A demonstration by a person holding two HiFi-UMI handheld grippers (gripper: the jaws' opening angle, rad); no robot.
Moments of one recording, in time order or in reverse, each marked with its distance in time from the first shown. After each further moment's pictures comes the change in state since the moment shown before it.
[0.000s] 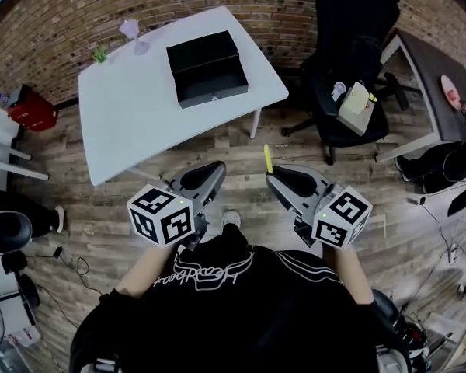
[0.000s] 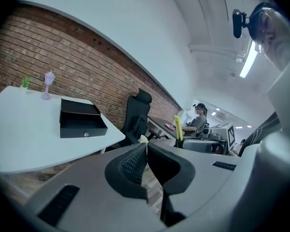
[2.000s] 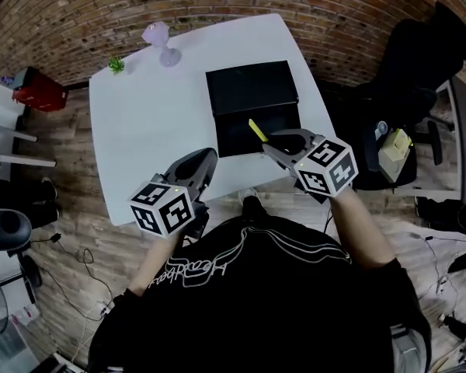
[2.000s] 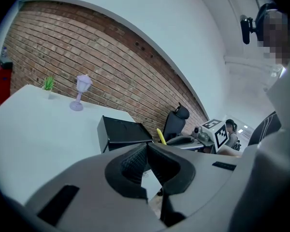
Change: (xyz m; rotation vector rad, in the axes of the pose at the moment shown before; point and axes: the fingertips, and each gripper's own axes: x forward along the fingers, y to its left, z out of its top) left arm 0.032 0.262 0.103 -0.195 -0.093 0.245; right arm 0.287 -0.173 0.031 -0.185 0.458 0.112
